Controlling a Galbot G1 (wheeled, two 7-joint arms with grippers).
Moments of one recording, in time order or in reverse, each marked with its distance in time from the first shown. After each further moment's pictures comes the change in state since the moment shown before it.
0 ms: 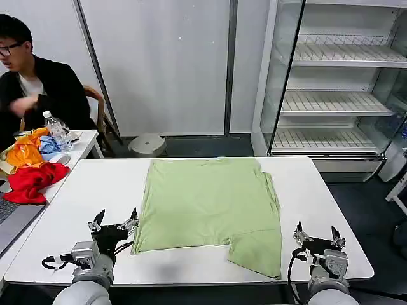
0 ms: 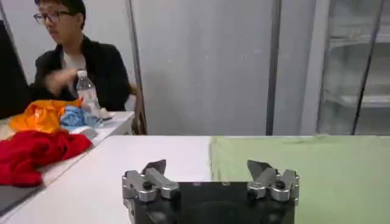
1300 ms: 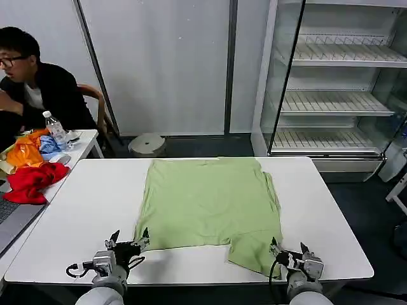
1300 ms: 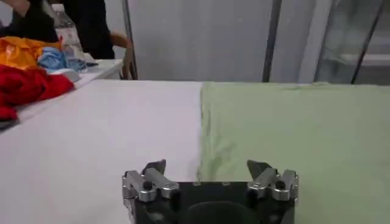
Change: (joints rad) left arm 0.009 -0.016 0.060 0.147 -0.024 -0.020 0.006; right arm 0.006 0.075 -0.081 -0.111 0.054 0.005 -0.061
